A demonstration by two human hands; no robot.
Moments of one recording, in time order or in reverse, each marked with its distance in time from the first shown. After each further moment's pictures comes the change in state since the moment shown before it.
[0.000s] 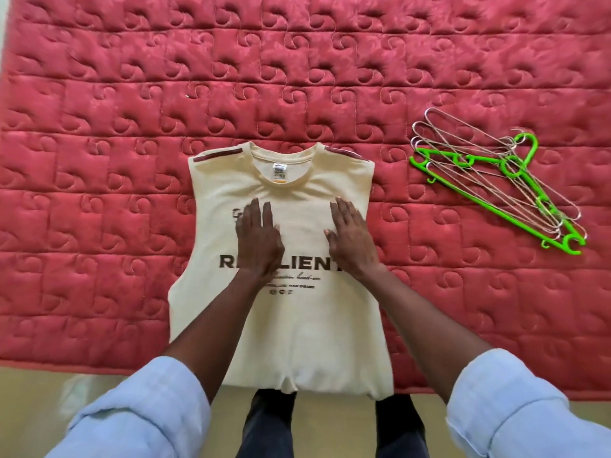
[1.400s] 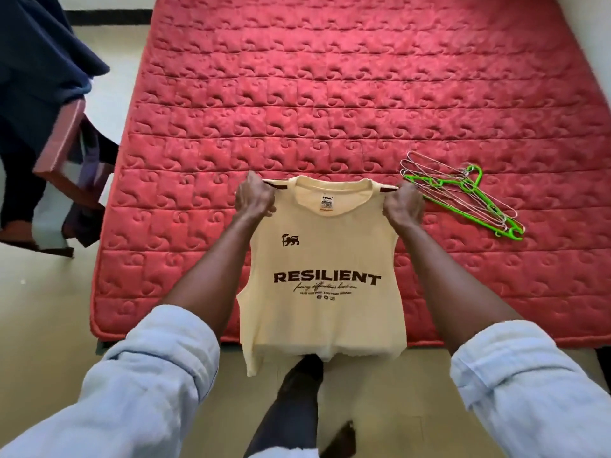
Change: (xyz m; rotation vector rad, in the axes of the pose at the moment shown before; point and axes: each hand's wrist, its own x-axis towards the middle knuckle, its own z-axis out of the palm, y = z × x) left_hand -0.031 -0.055 -0.262 -0.534 -0.018 -0.360; right_hand -0.086 -0.153 -0.210 0.218 0.400 0.728
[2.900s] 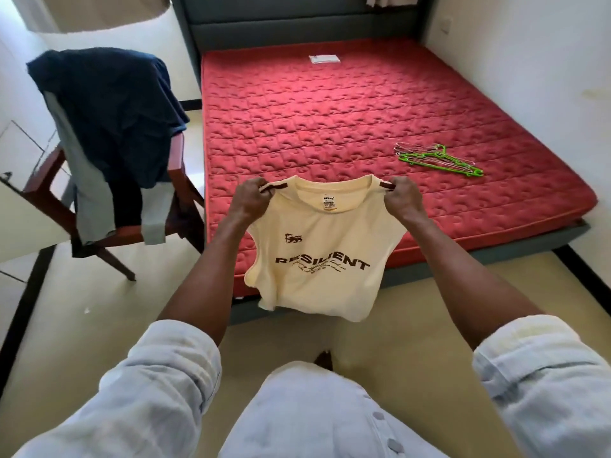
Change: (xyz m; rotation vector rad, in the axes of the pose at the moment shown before) left_hand -0.234 -0.330 -0.331 0.016 -0.014 0.714; right_hand -0.533 -0.058 -0.009 0.081 0.230 -0.283
